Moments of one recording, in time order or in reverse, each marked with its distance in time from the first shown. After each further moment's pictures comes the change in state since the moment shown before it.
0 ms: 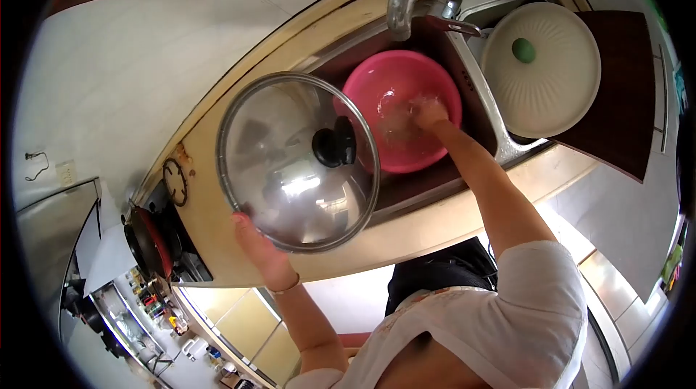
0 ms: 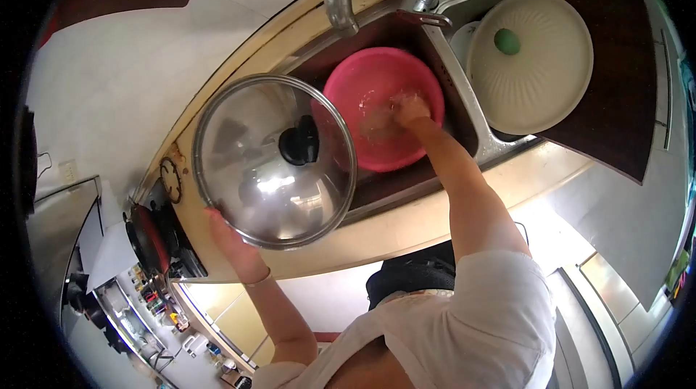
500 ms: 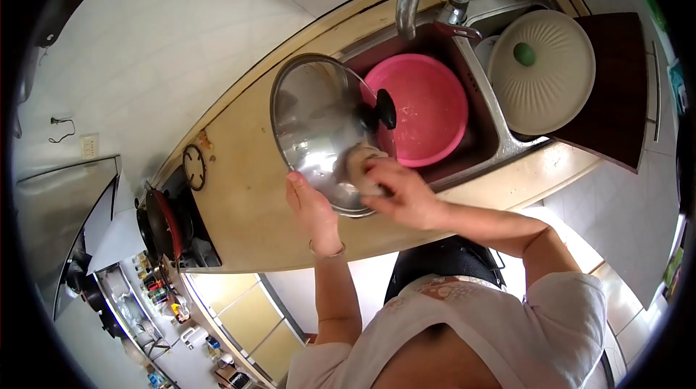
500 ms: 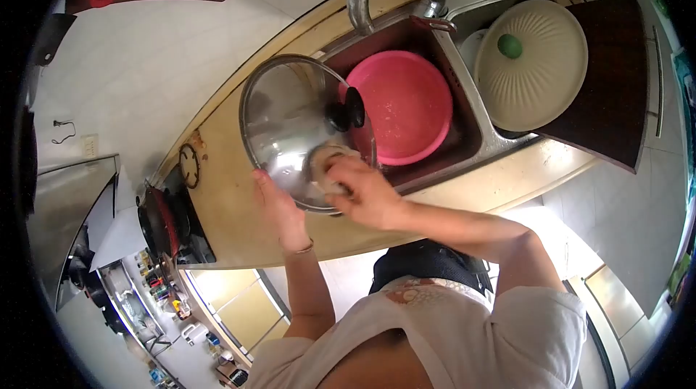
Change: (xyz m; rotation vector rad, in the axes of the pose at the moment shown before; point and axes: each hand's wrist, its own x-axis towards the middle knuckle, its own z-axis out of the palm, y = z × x) left_hand -0.012 -0.022 0.080 0.288 0.347 0.053; right_hand -0.169 -0.150 -0.150 1.046 0.051 -0.450
